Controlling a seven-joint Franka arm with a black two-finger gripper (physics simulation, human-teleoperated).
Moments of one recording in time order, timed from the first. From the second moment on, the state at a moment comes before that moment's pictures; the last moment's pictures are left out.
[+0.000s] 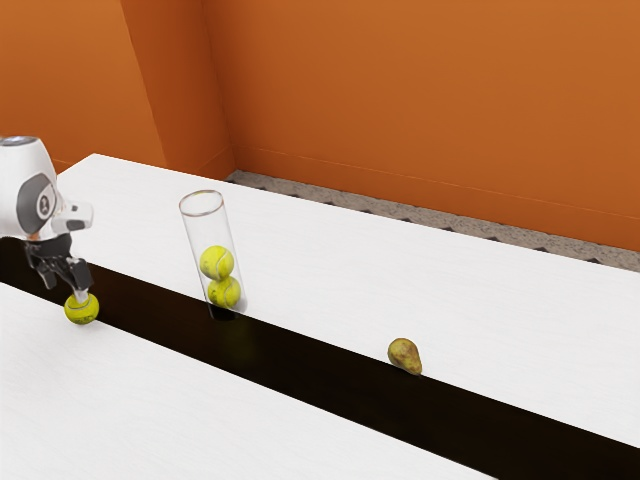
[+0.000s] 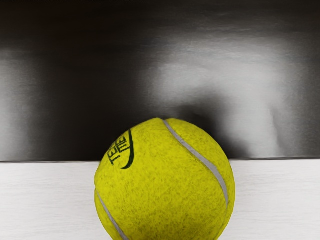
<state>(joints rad) 0.34 0.30 0.25 -2.00 0.01 2.28 0.59</state>
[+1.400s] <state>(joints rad) 0.27 0.05 0.19 -2.00 -0.08 2.14 0.71</state>
